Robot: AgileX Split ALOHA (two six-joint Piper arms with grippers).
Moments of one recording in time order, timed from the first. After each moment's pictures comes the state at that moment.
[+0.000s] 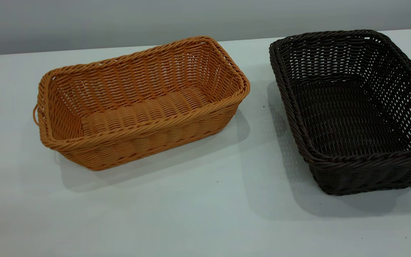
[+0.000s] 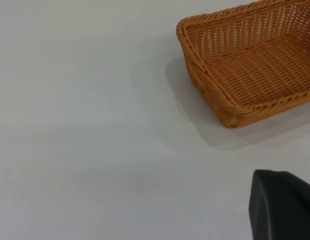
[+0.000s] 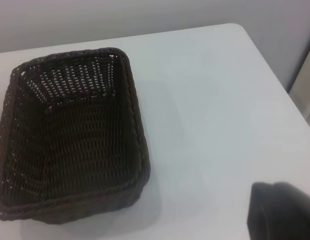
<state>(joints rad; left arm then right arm) 0.02 0.00 -0.45 -0.05 1.07 0.05 -0.18 0.00 -0.49 -0.01 1.06 0.04</state>
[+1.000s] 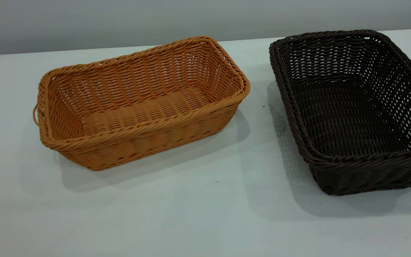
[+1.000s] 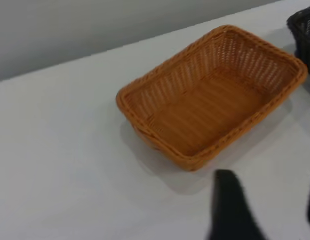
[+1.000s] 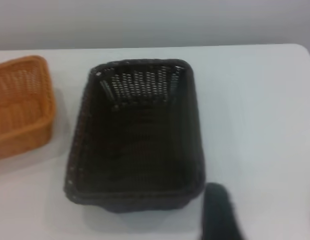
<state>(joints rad) 0.02 0.21 -0.64 -0.26 1.02 0.42 -0.18 0.16 -0.69 0.21 1.13 -0.14</state>
